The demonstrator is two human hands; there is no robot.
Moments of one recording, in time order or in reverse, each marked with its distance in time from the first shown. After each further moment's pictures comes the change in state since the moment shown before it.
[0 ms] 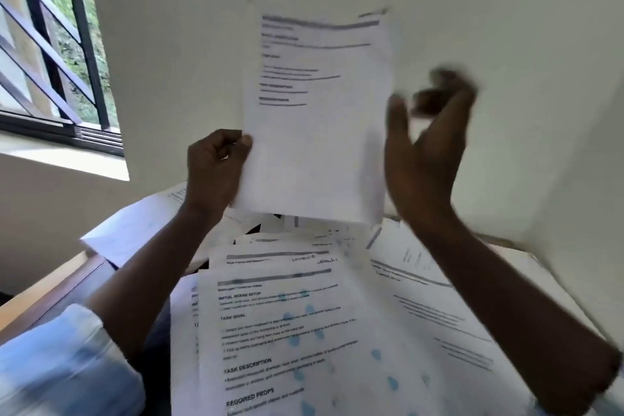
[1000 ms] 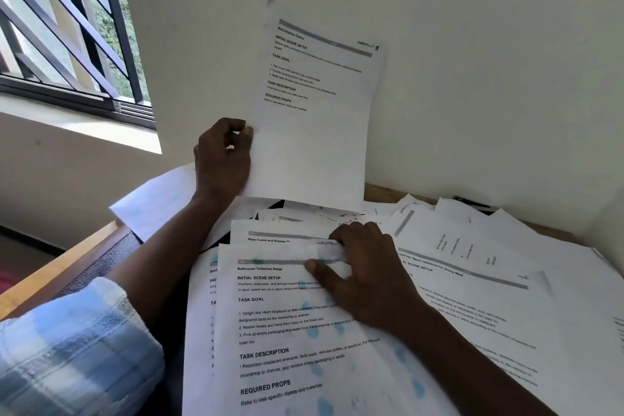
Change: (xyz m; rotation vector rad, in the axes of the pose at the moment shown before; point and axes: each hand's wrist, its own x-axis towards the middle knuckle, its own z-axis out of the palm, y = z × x) left_hand 0.010 -0.046 -0.023 0.481 0.186 0.039; right_hand -0.161 0.066 -0.013 -0.313 -0.964 -0.043
